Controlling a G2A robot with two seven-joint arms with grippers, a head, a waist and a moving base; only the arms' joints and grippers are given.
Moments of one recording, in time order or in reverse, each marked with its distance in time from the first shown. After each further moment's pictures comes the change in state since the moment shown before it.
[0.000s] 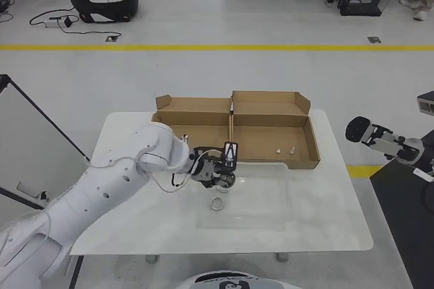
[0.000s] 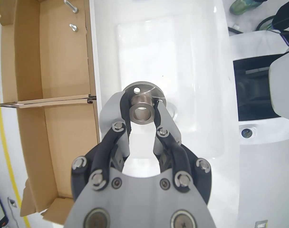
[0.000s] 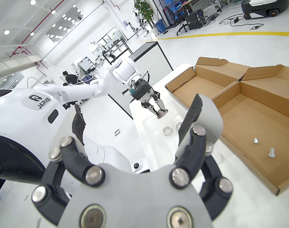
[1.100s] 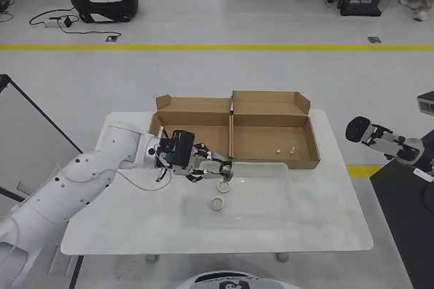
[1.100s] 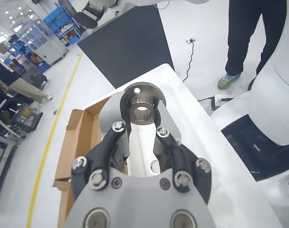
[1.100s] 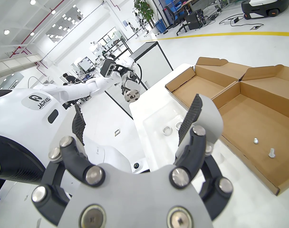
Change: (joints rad) left arm -0.025 0.175 0.010 0.029 0.628 -0.069 1.392; right arm 0.000 0.000 0.000 0.000 0.000 0.000 0.000
